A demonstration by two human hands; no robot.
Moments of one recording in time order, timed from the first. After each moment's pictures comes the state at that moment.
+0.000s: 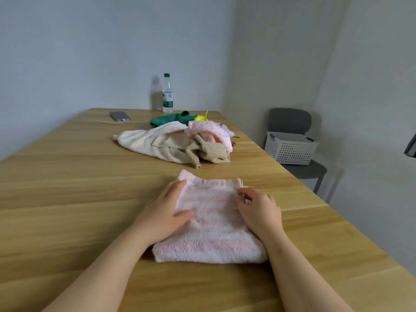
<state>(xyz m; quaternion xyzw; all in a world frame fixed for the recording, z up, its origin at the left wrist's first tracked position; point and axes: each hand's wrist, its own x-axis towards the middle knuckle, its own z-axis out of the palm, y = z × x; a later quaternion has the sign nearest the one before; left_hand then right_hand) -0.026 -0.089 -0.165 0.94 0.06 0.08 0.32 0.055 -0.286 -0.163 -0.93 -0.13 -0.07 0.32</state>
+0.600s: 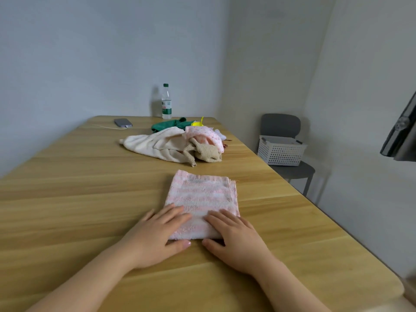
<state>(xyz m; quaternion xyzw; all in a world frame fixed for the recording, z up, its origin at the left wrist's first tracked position) -0.108 -0.111 -0.167 1.00 -0.05 -0.01 0.06 -0.047 -0.317 -0.166 -0.91 -0.39 -0.03 0.13</state>
